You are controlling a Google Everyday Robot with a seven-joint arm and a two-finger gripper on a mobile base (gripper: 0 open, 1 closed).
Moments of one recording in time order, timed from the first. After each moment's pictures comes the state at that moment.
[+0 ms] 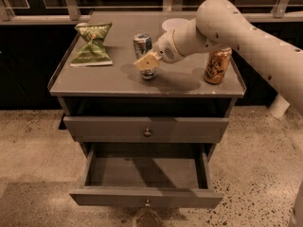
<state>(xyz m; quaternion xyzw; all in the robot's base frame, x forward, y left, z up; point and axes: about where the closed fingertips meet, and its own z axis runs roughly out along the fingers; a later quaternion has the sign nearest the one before) 0.696 0.000 0.872 -0.47 0.75 0.21 0.41</state>
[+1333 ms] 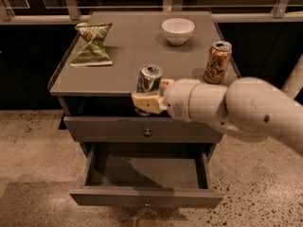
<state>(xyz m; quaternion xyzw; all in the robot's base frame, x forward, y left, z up) 0.541 -0.004 0.871 -0.35 0.73 0.27 0.53</state>
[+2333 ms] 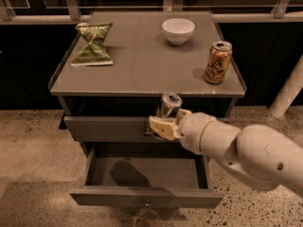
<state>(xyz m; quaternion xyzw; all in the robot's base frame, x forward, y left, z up) 0.510 -0.049 0.806 -0.23 0.77 0.26 0.53</state>
